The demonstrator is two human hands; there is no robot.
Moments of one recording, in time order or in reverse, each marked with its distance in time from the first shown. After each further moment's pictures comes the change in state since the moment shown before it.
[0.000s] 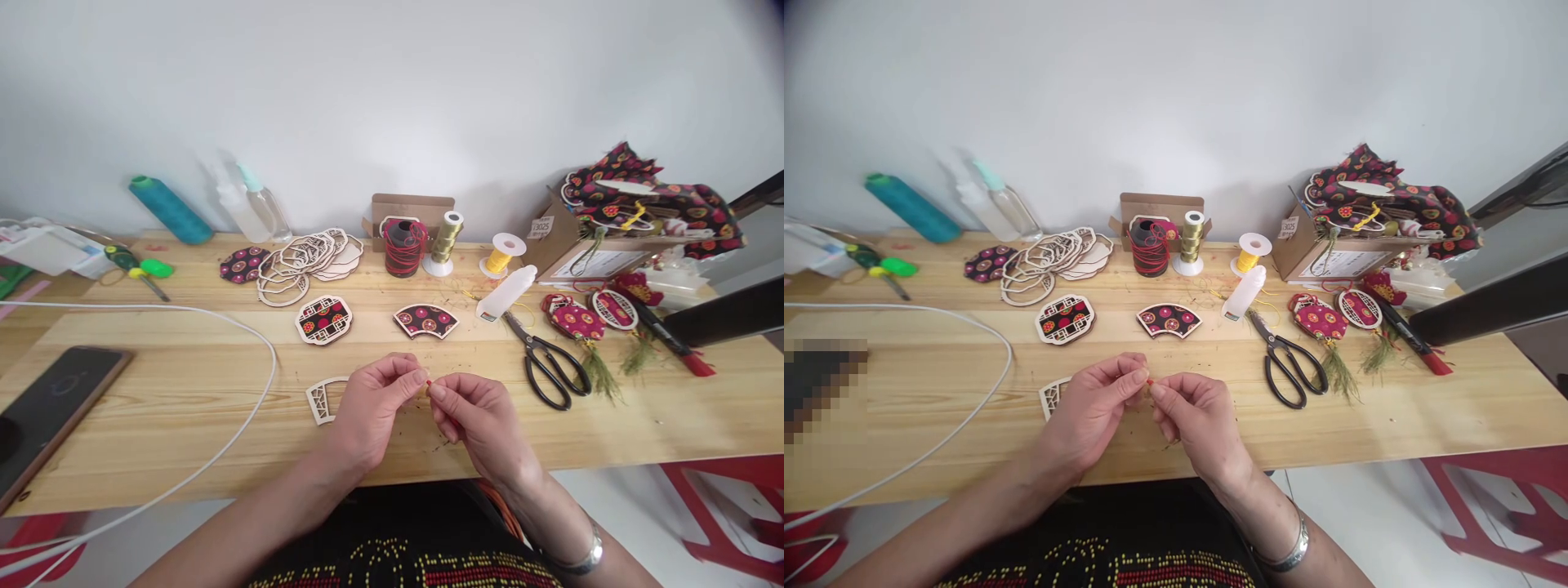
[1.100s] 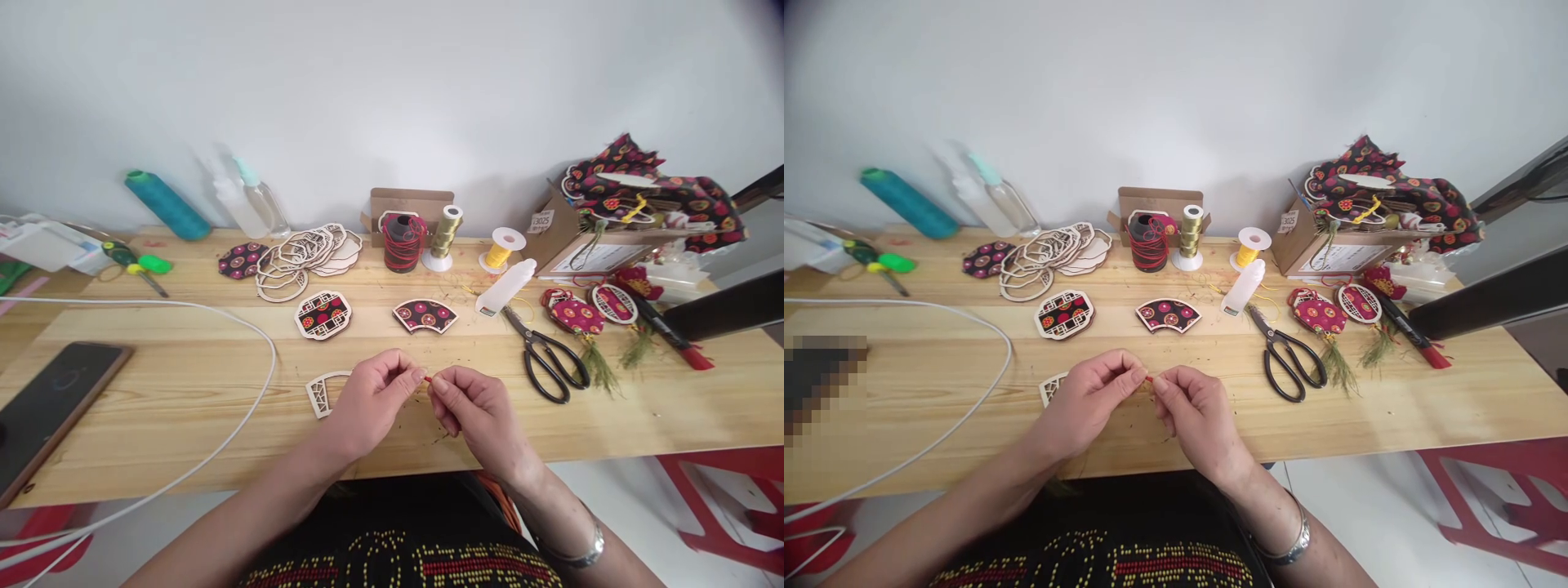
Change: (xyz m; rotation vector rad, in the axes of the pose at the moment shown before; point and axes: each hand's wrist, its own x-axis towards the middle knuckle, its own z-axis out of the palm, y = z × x) left_hand -0.002 0.019 -0.008 0.580 -0.171 0.065; right_hand -0.005 -0.006 -0.002 -0.241 -0.039 -0.075
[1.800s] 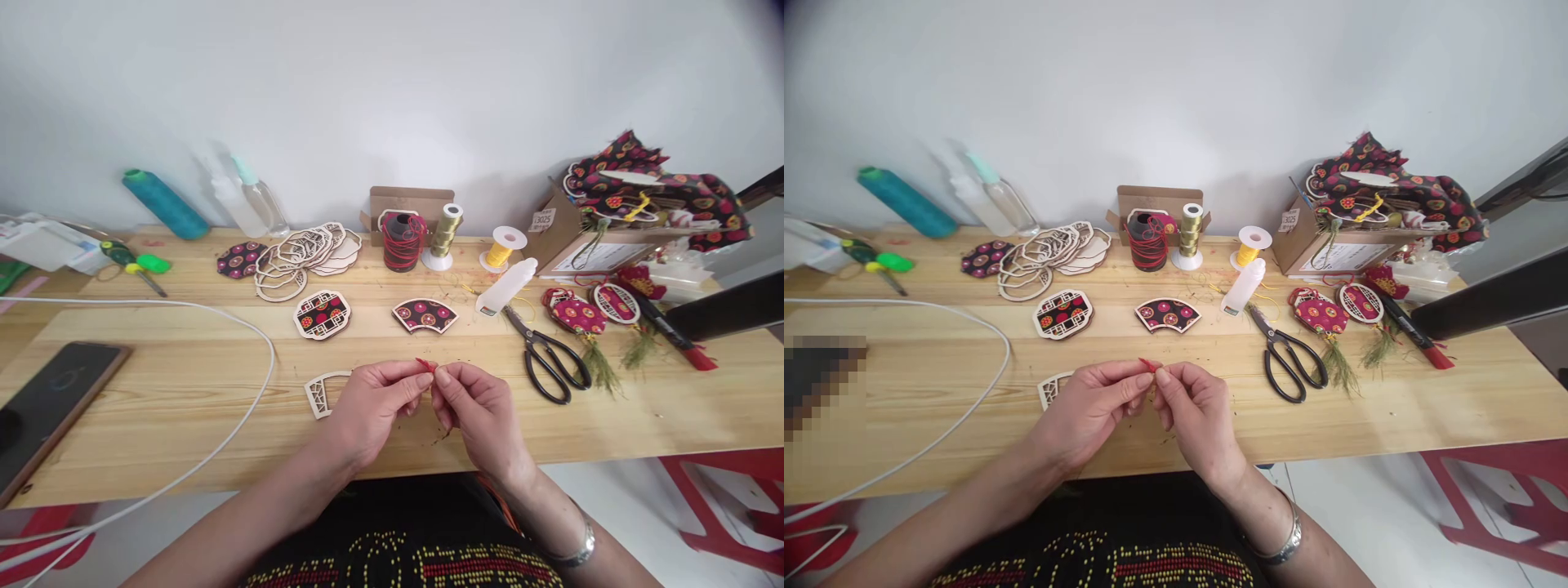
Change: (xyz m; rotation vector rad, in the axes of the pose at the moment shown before) left_hand -0.001 -0.007 0.014 -0.557 0.011 -0.183; right_hand 0.004 0.009 0.004 0.110 0.113 -0.068
